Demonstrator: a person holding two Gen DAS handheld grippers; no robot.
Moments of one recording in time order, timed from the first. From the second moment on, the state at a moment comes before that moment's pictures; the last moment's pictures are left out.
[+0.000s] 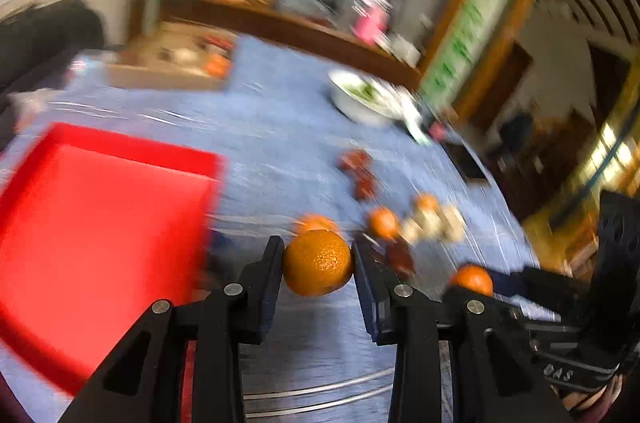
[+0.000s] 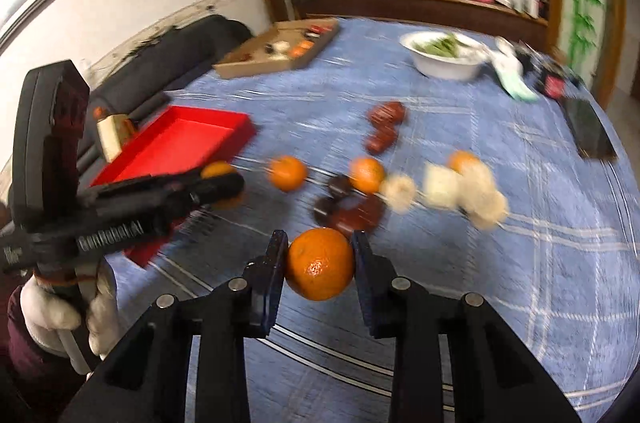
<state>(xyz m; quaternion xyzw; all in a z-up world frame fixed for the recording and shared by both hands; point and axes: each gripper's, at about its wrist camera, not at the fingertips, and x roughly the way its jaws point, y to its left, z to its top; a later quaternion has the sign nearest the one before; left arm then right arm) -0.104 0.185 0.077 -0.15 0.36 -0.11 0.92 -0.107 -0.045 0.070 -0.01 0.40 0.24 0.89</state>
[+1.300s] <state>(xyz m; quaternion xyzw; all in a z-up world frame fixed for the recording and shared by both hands) -0.142 0.329 0.068 -0.21 0.33 0.10 0.91 -0.098 0.162 0.059 -0.06 0.41 0.38 0.83</state>
